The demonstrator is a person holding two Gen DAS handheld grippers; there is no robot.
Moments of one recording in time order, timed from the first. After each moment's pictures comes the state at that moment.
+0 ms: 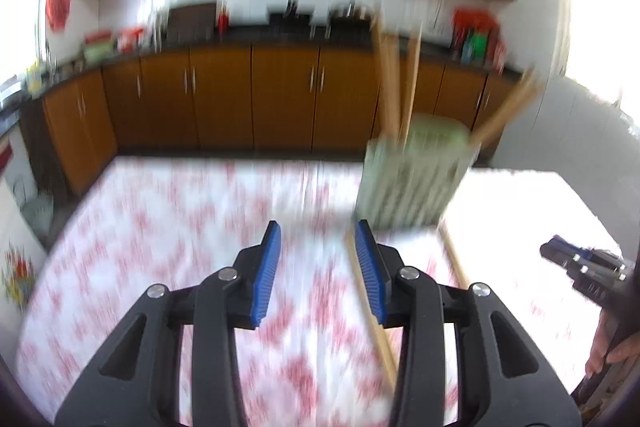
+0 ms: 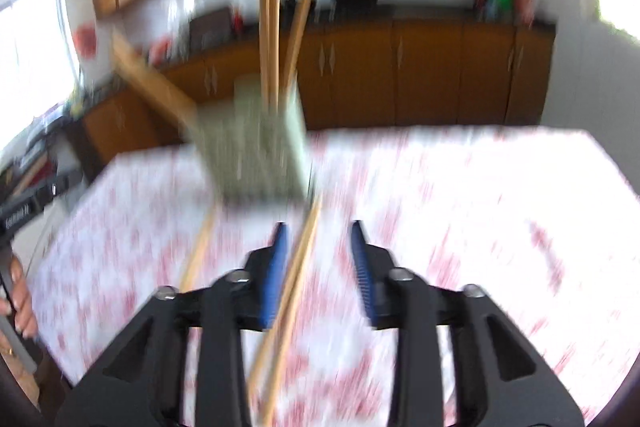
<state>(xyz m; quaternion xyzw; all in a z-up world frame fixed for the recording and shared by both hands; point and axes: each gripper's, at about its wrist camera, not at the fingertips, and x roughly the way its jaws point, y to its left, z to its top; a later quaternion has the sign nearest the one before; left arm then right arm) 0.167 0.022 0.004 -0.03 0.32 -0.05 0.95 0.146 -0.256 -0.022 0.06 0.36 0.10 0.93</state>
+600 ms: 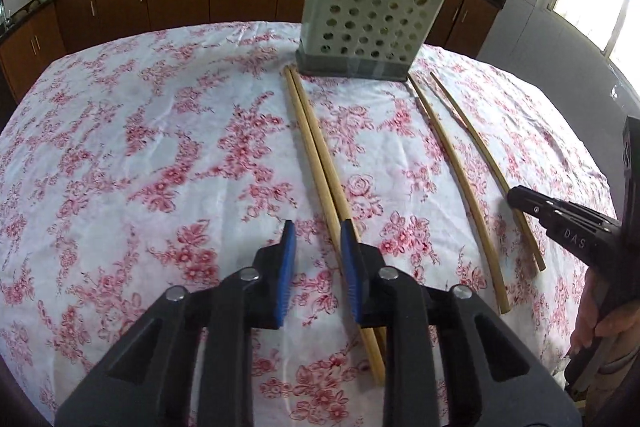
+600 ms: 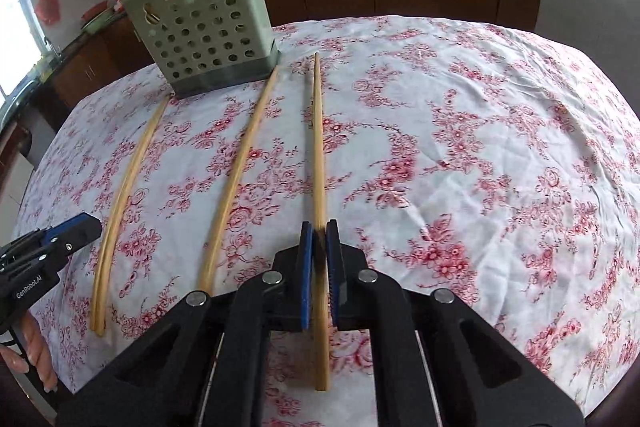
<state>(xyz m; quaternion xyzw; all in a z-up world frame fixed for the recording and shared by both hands) 0.156 -0.028 -0.095 -0.03 0.45 -0.11 0.89 0.143 -0.257 -0.095 0.06 0.45 0.05 0.89</state>
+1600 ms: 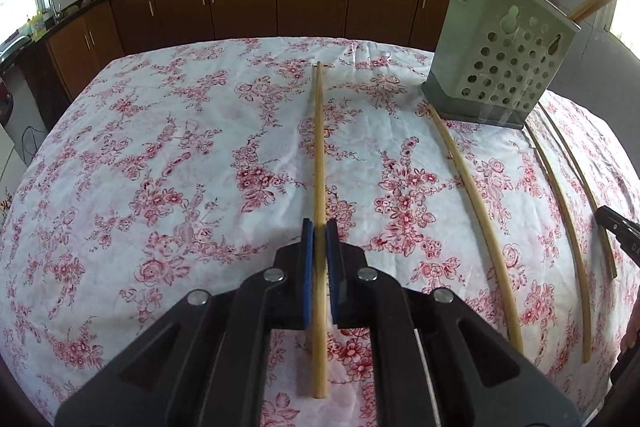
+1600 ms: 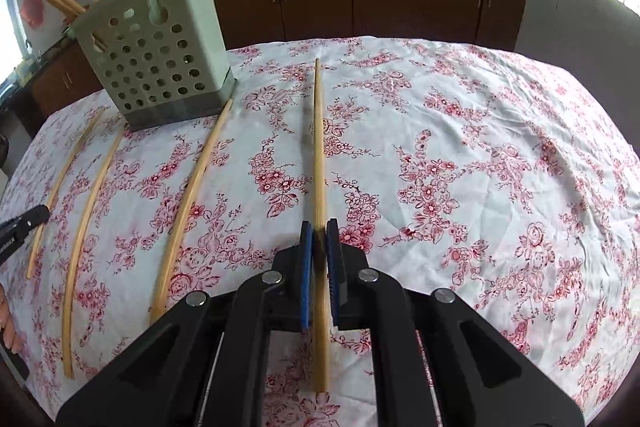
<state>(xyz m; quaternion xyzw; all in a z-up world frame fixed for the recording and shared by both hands) 0.210 0.046 -0.099 -0.02 0.43 0.00 0.90 0.180 -0.272 -0.098 0.03 0.42 0.01 0.91</state>
